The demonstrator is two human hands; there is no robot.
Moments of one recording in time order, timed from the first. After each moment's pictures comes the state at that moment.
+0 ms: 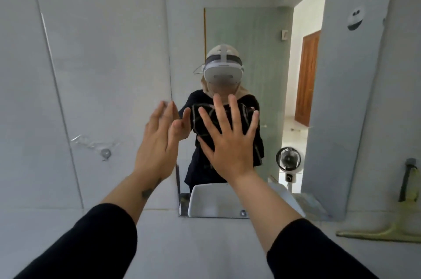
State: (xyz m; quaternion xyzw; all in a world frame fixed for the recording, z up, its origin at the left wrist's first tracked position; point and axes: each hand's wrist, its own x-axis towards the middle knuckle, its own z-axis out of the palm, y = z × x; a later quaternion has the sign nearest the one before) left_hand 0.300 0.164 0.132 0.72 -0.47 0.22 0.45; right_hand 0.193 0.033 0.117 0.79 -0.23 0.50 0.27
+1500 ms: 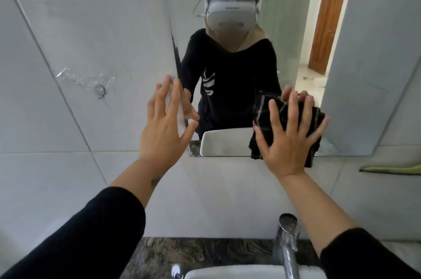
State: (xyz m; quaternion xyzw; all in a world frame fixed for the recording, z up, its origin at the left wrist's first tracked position) left_hand 0.308 0.173 0.035 0.77 -0.50 0.27 0.31; right_hand 0.147 -0.014 -0.037 0.74 -0.33 0.55 0.21
